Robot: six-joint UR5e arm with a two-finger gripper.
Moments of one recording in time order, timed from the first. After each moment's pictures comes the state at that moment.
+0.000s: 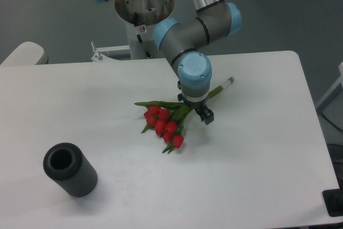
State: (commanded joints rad) arm 2.51 -1.90 -1.94 -0.98 1.72 1.48
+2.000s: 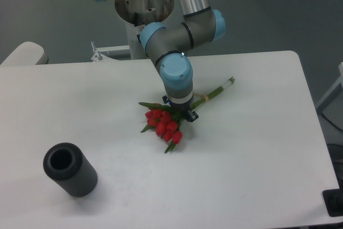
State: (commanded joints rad) arm 2.46 -1.91 -1.98 -0.84 1.71 1.41
